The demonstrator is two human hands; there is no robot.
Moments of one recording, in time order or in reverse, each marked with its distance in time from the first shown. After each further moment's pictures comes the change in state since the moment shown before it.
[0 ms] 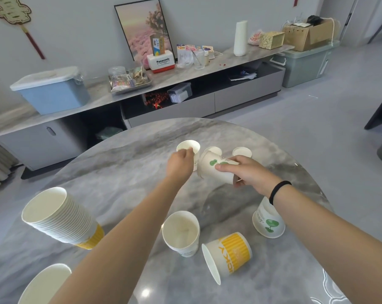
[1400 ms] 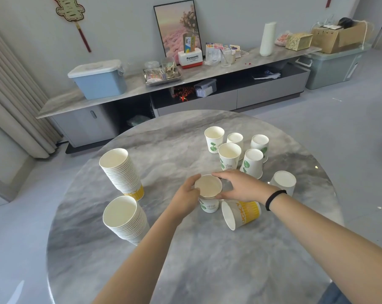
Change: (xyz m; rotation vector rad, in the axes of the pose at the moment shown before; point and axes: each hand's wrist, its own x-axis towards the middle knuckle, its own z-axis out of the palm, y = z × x) left_hand -0.166 -0.069 -0.049 -0.318 -0.203 -0.146; right_hand -0.092 0.013 0.071 -0.827 -0.304 -0.477
